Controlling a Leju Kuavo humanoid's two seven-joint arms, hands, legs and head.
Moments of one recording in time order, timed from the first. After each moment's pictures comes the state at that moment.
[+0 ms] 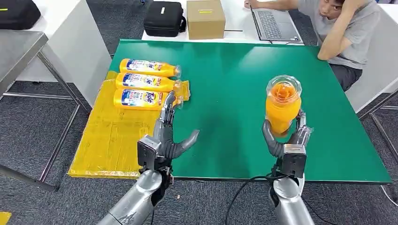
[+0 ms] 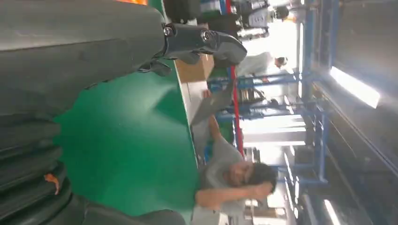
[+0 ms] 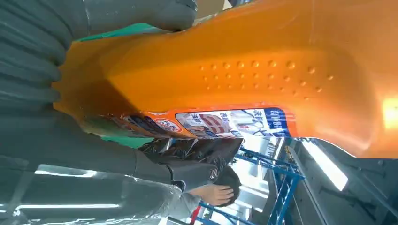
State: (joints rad) left arm -0.37 -0.26 -0.63 -1.01 0.12 0.30 -0.70; right arm -0.13 -0.03 0.22 -1.43 0.08 -0.58 -0.70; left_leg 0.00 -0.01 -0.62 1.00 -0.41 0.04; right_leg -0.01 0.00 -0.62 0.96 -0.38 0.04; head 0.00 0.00
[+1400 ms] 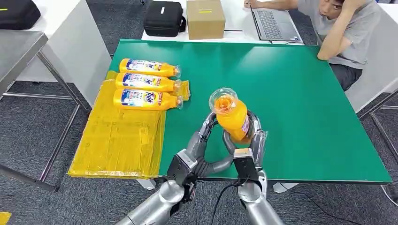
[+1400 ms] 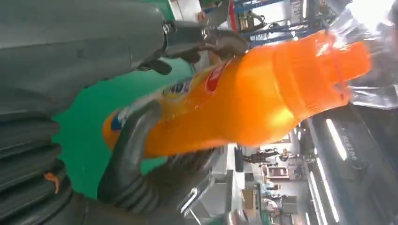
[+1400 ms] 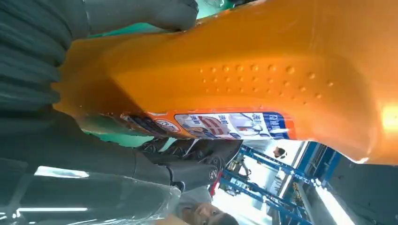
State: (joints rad) left arm -0.40 -0.33 -0.82 -0.89 0.11 0.17 -0.70; right arm -0.19 0.09 0.41 -1.21 0.18 -0.69 -0.70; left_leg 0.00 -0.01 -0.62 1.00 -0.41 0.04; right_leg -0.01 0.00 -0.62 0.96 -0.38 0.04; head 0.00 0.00
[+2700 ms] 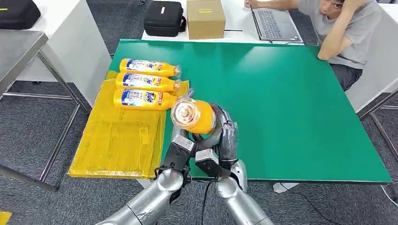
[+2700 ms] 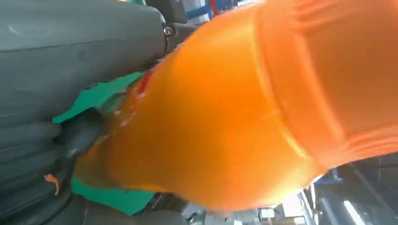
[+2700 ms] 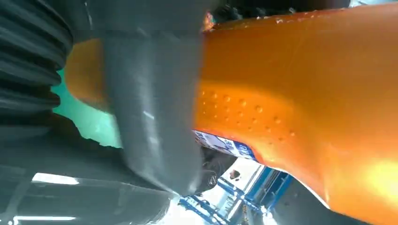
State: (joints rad) left arm -0.47 -0.34 -0.78 -0.89 0.08 0.55 -0.70; right arm -0.28 0.20 0.50 -1.10 0.41 -0.70 -0.70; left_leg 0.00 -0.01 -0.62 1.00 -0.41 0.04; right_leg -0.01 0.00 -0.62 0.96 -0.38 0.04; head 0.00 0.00
